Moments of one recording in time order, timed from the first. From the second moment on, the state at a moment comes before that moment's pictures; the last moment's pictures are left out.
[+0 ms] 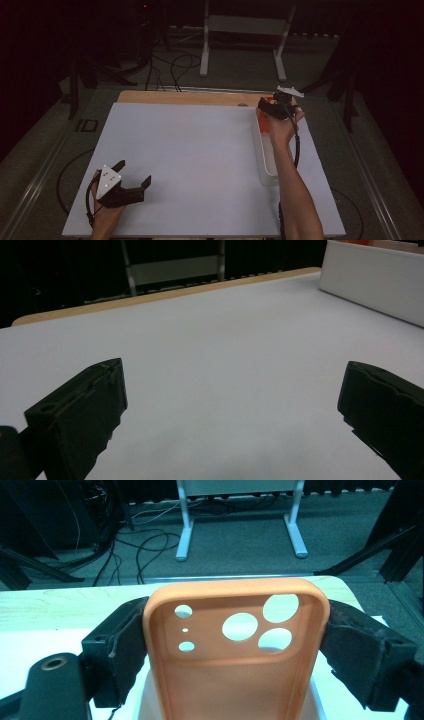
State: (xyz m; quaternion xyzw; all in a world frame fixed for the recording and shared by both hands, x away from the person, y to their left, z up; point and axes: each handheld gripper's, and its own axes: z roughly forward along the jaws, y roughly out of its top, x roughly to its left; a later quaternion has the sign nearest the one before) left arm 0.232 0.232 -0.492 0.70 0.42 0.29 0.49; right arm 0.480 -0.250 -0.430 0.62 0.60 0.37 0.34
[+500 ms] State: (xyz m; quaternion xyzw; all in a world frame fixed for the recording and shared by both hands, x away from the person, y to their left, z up) left arm 0.233 0.231 -0.492 0.70 0.42 0.29 0.49; right arm 0.483 -0.248 -0.438 0.62 0.61 0.36 0.34
